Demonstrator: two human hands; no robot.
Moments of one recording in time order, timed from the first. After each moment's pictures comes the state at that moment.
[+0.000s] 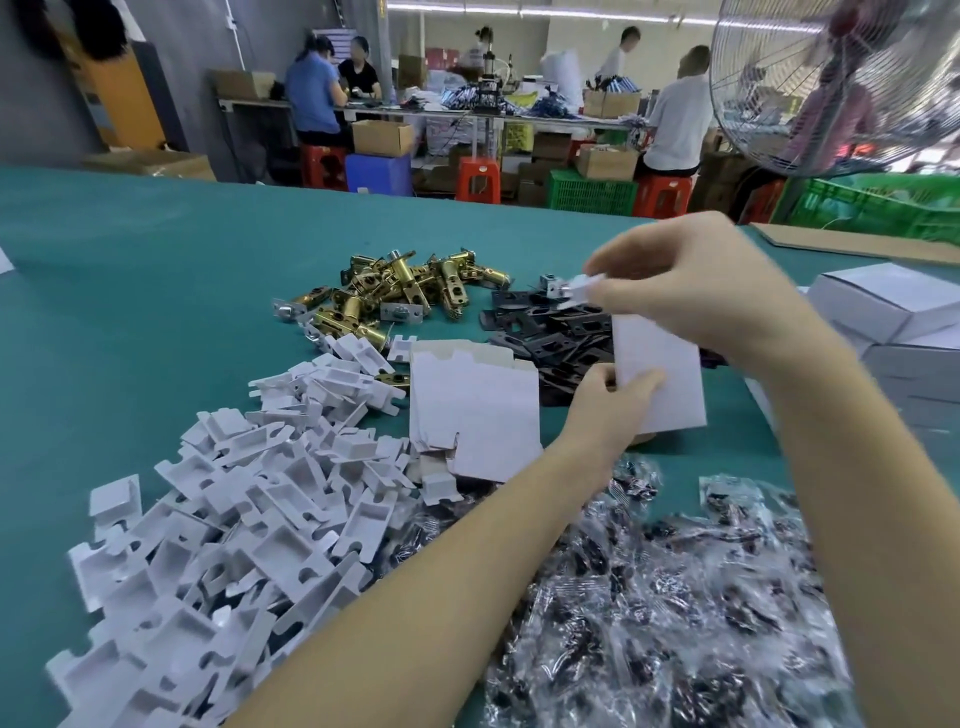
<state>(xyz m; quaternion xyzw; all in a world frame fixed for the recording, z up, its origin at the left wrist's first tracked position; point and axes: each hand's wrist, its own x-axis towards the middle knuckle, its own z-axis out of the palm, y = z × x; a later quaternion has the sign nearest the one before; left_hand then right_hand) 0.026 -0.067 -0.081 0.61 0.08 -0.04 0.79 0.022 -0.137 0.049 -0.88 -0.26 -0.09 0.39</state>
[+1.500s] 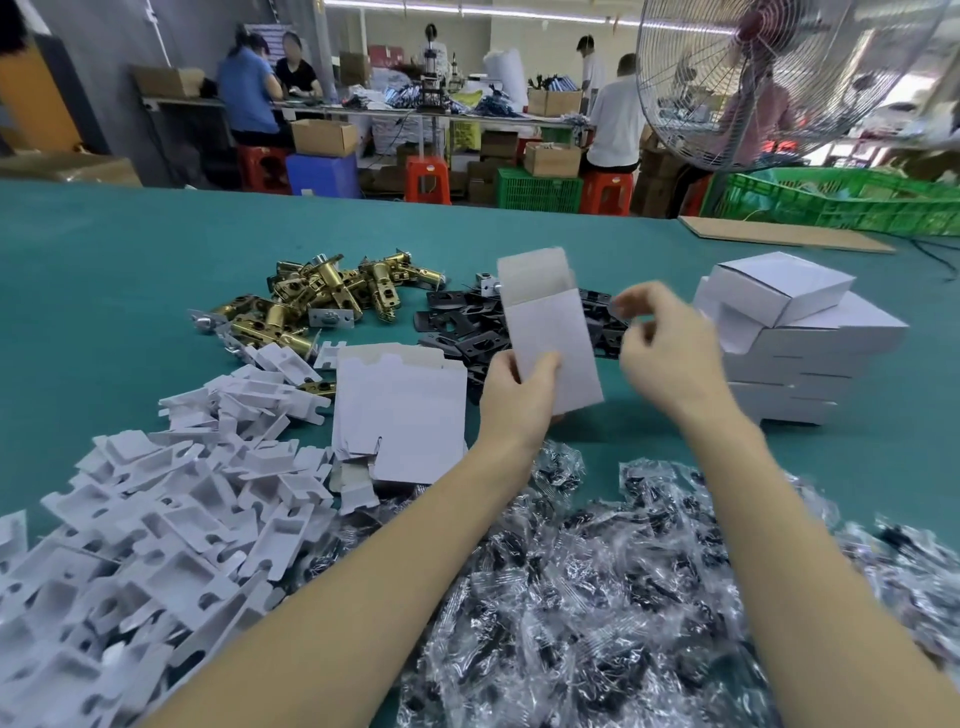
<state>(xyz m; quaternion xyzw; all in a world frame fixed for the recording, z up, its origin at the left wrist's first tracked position) 0.022 -0.070 -0.079 0.62 0.13 0.10 0.77 0.062 -0.204 -0.038 -0.89 -0.11 -0.23 0.38</state>
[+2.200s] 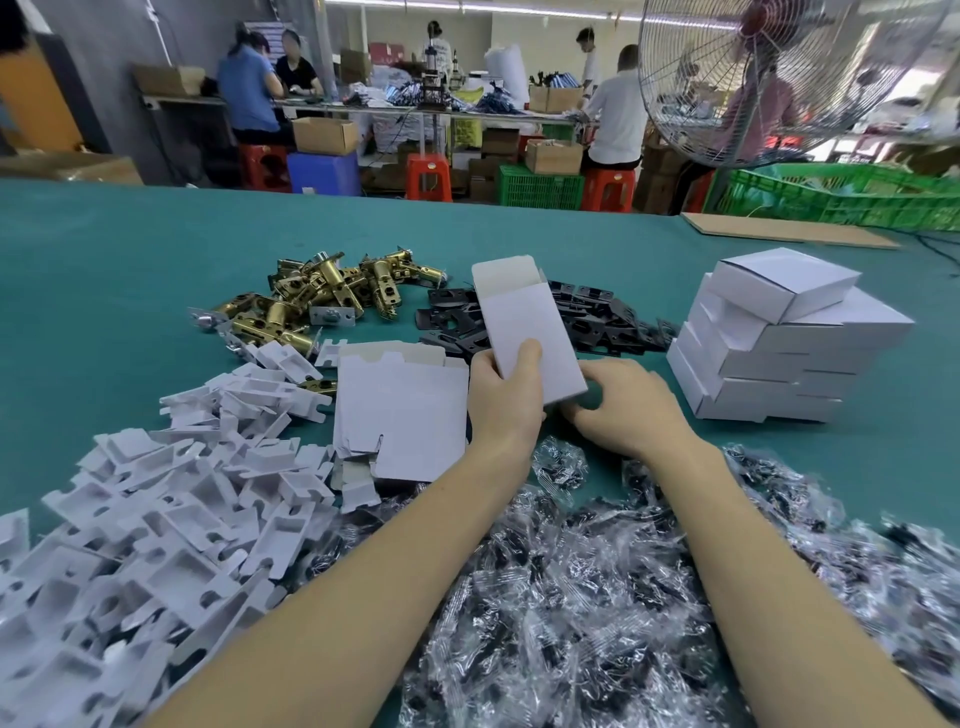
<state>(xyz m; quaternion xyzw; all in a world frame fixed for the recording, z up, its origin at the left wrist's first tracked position) 0.026 -0.066 -0.082 0.59 0.18 0.15 0.77 0.069 -0.197 -0.084 -0.96 -0.19 -0.05 0.18</state>
